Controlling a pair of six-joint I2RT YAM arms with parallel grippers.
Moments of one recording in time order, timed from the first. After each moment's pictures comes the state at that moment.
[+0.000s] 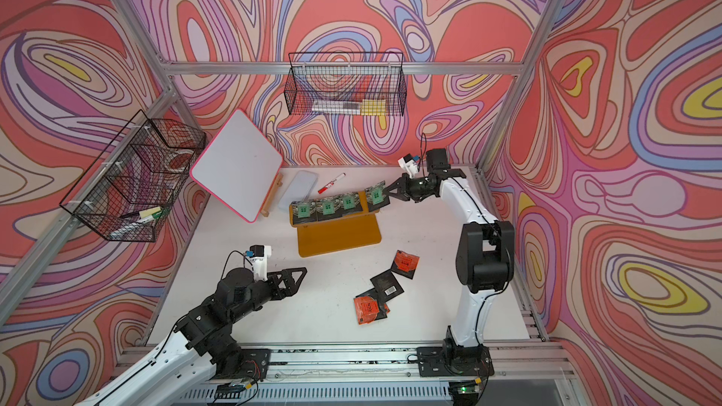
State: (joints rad) left arm -0.64 0.51 0.31 -0.27 0.02 -0.78; right arm 0.05 1.92 1.63 -0.70 -0.95 0.25
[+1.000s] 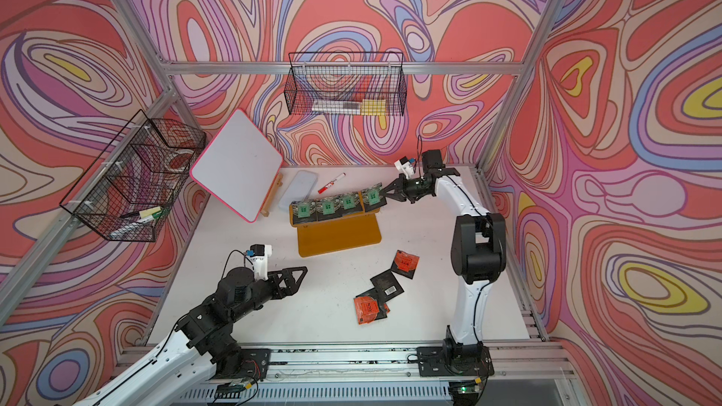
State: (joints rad) left arm -0.64 0.52 0.31 -0.25 0.02 -0.78; right arm 0.06 2.01 1.69 -0.70 -1.00 0.27
